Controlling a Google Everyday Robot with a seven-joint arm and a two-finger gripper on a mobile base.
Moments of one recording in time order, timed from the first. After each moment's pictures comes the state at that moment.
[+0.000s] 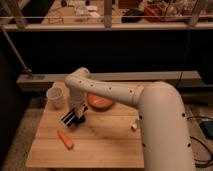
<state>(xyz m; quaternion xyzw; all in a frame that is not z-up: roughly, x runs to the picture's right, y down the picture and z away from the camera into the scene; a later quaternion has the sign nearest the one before) -0.167 0.128 0.831 -0.30 -0.26 -0.35 0.85</state>
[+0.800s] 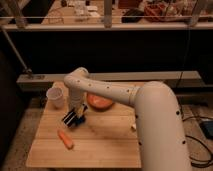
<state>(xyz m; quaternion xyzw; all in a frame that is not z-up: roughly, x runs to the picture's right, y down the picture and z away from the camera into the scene) -0.170 0.129 0.838 -0.30 -0.26 -0.37 0.84</state>
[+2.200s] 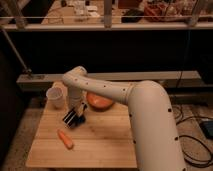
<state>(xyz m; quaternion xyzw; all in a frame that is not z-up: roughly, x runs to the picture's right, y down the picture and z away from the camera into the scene) -0.172 0.126 0.846 -0.32 -0.26 -0.39 0.83</state>
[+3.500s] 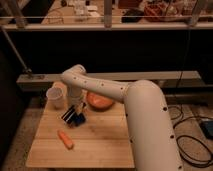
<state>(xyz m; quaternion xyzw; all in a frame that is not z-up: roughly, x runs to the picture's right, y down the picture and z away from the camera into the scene) -0.169 0.121 0.849 -0.33 -0.25 -0.40 0.82</state>
